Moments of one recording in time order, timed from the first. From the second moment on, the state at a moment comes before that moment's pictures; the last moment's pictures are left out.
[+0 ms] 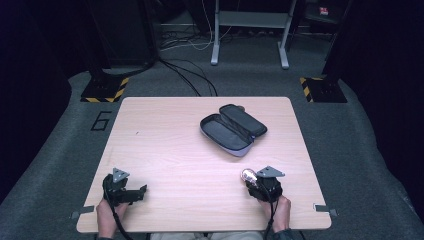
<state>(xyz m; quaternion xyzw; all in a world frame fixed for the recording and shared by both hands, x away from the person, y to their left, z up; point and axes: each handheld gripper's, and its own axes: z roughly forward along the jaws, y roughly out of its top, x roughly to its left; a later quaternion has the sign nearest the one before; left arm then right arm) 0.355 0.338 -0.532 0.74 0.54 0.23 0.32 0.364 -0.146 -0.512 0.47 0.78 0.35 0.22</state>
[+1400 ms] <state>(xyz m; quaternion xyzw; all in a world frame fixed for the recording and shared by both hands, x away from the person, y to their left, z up) 0.356 0.338 -0.532 0.74 0.54 0.23 0.32 0.398 -0.242 -0.516 0.58 0.72 0.31 0.22</state>
